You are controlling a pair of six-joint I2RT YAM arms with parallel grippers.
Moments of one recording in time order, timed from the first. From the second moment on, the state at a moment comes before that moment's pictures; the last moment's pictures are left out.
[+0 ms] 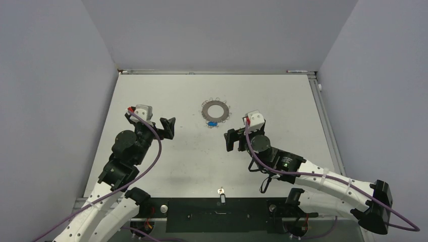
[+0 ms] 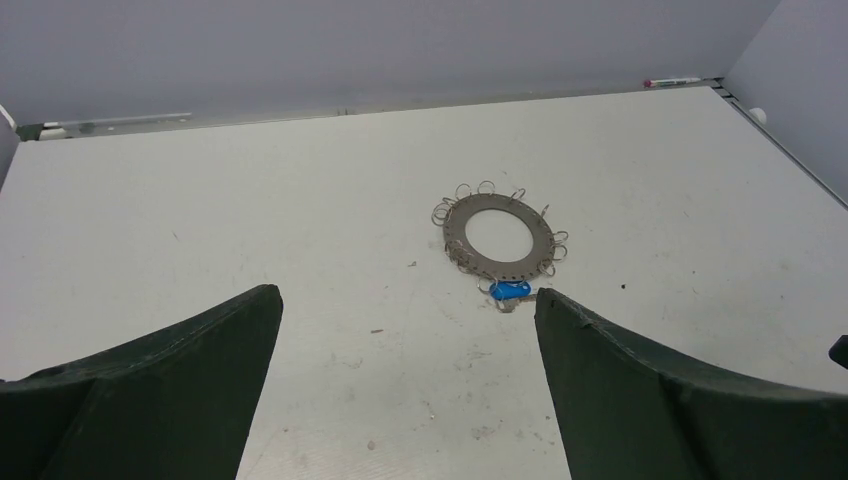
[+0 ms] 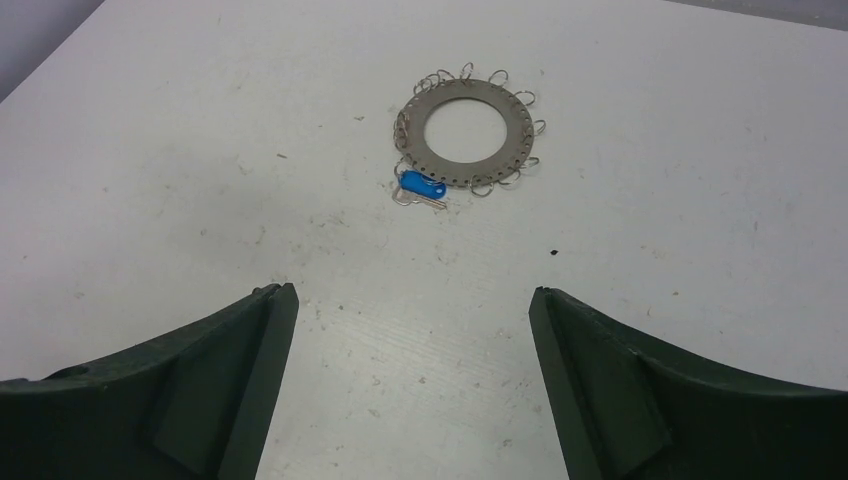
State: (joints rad) left arm -0.50 0.60 0.68 -0.12 -0.22 -0.14; right arm 1.04 0.94 0.72 -0.08 0.58 0.28
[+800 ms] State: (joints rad) left arm -0.52 0.78 0.69 -0.17 -0.11 -0.16; right arm 0.81 1.29 0.97 -0.25 0.49 0.39
